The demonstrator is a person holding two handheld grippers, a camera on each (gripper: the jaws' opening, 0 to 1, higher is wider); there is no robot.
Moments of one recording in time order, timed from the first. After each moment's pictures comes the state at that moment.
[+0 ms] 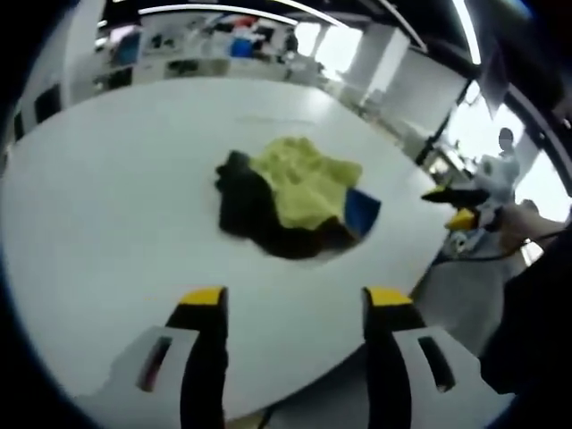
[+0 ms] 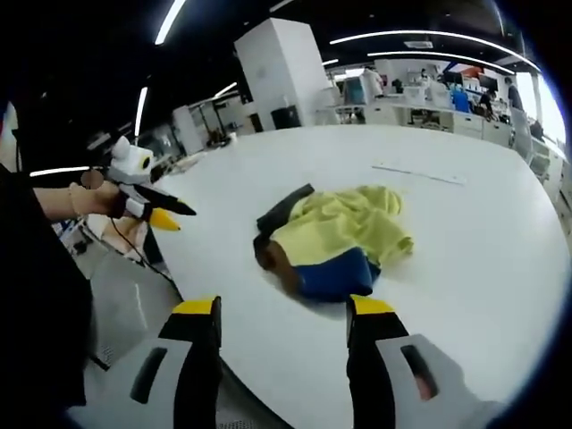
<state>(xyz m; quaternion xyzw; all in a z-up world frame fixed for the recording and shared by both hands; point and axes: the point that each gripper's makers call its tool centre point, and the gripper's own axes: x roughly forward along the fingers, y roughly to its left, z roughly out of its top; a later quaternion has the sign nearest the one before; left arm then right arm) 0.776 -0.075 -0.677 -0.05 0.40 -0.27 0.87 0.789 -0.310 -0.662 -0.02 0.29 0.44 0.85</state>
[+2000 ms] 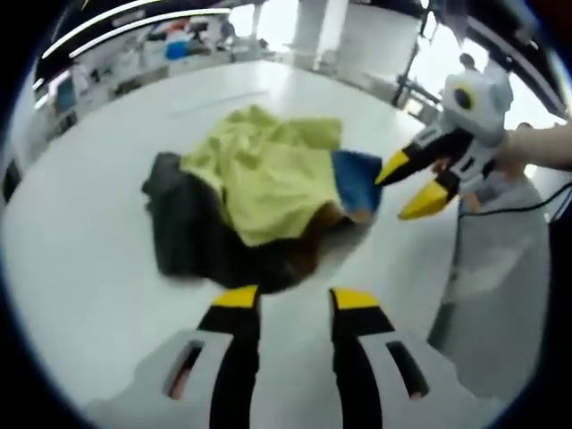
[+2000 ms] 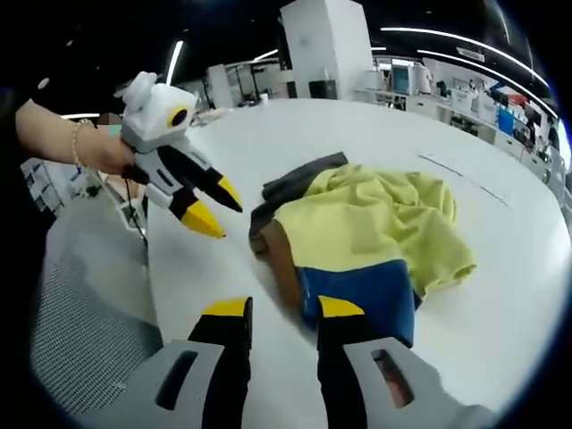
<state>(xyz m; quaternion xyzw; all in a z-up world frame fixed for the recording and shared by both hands) 0.825 -0.138 -0.749 0.09 0.40 -0.36 0.84 0.823 -0.250 -0.735 -0.12 0.31 0.50 0.80</state>
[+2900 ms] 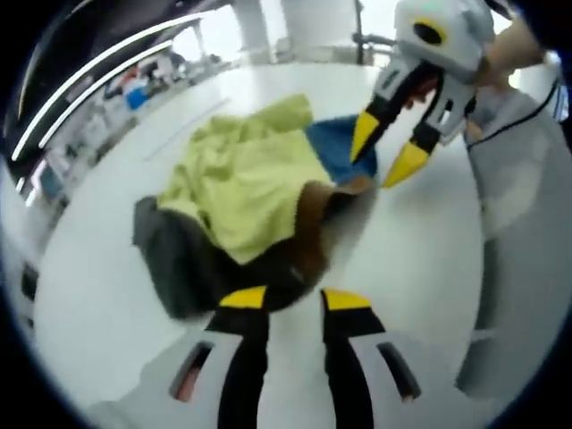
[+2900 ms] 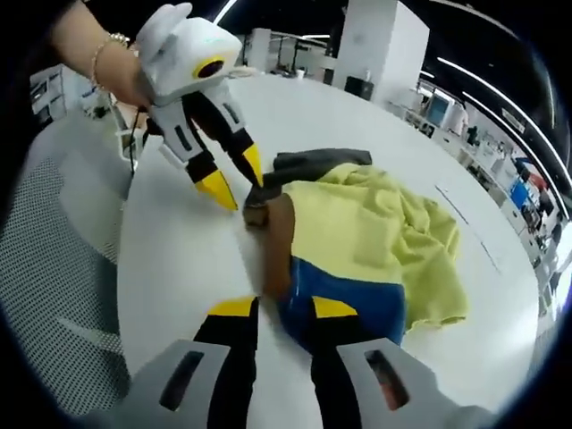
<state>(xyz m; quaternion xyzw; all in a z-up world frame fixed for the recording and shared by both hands) 0.836 -0.144 -0.770 0.27 0.33 -0.40 0.81 0.833 -0.248 -0.758 -0.29 0.27 0.51 0.76</state>
